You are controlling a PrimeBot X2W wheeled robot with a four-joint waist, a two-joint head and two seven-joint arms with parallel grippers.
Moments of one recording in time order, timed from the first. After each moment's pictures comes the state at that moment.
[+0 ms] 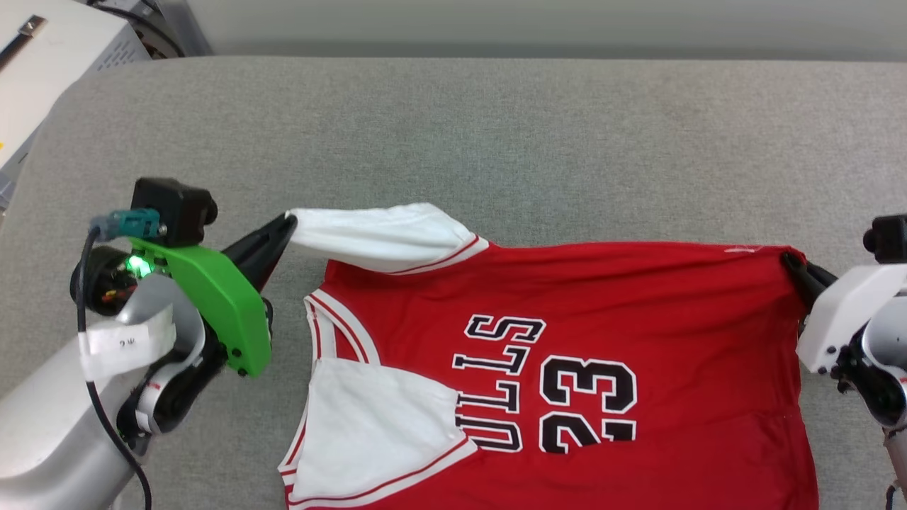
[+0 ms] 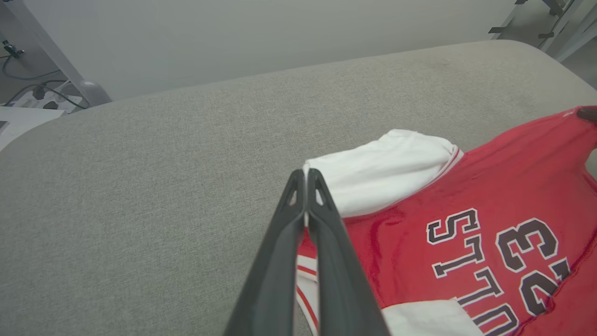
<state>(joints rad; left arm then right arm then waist) -0.58 0.78 -0.73 -0.03 -0.97 0.08 0.17 -0.38 -0.41 0.12 0.35 0.55 0.13 0.31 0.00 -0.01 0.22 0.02</state>
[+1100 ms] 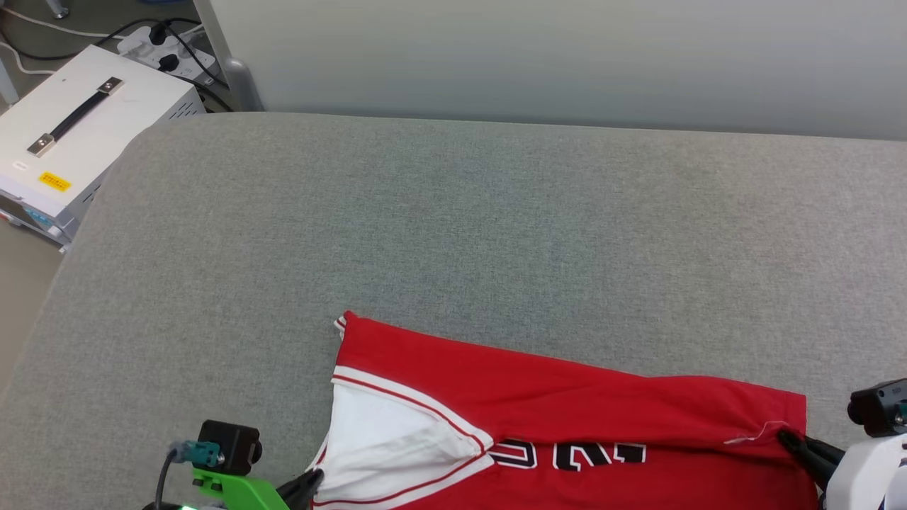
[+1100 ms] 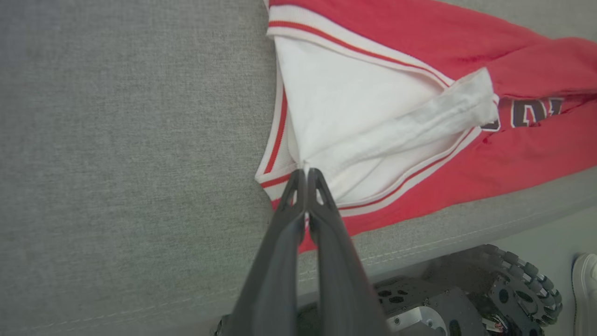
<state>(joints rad) -0.13 0.77 -0.85 -0.03 -1.08 0.15 0.08 0.03 -0.69 0.36 0.11 0.72 0.13 0.24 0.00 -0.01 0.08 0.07</state>
